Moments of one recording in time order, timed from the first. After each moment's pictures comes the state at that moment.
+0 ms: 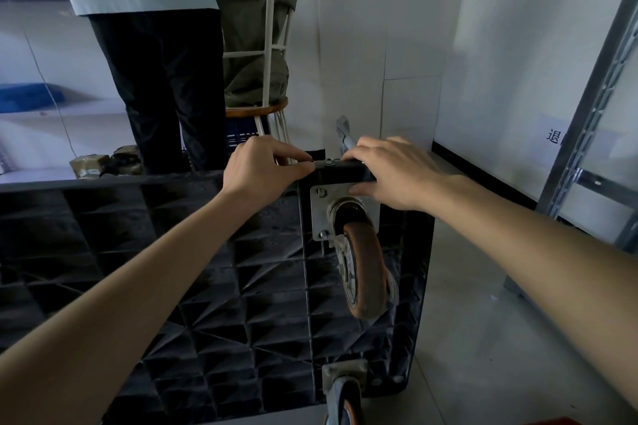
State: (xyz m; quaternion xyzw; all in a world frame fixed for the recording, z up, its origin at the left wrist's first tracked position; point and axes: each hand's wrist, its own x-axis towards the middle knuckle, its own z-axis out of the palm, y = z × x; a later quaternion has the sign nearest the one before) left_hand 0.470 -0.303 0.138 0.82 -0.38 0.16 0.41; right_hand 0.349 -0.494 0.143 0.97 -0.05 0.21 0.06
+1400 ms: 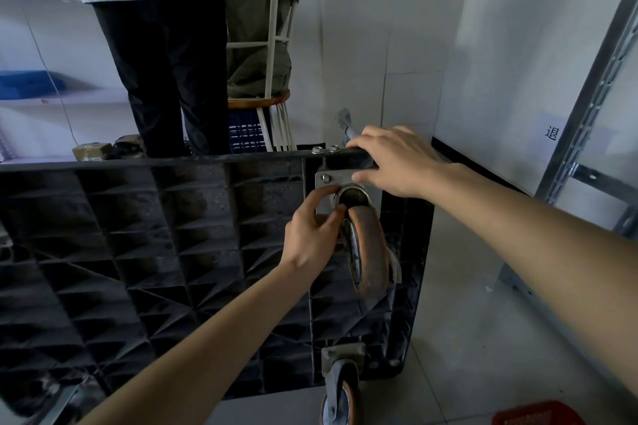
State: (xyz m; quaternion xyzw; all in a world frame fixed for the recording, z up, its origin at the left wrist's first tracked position) left_hand 0.396 -0.322 0.038 0.72 -0.30 -0.07 0.62; right_hand 0.341 -0.480 0.147 0.98 -0.08 0.19 0.08
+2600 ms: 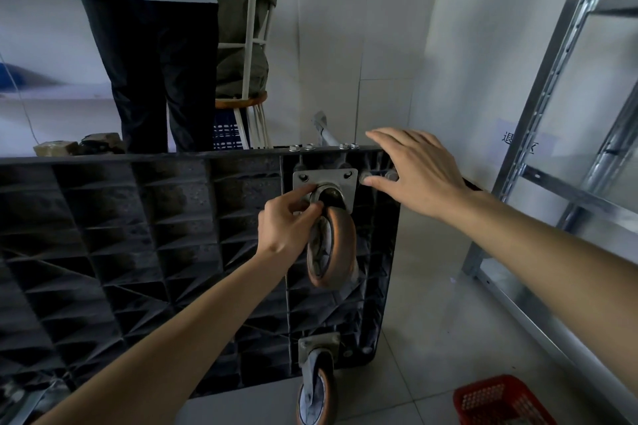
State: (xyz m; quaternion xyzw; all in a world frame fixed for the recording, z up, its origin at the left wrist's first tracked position) left_hand 0.396 -0.320 0.042 0.73 -0.29 -0.03 0.62; right_hand 0.267 -0.497 0.132 0.94 -0.12 0.28 0.11
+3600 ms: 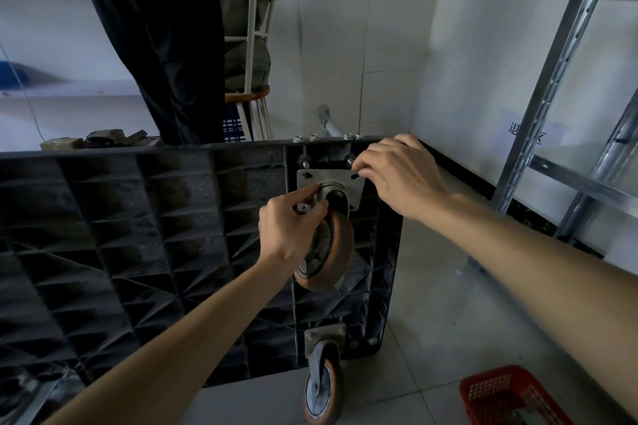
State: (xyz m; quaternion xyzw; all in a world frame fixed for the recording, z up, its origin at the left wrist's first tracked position) left_hand 0.378 -0.305 0.040 0.75 -0.30 0.05 0.59; right_hand 0.291 -0.488 0.101 0.93 -0.05 0.35 0.09
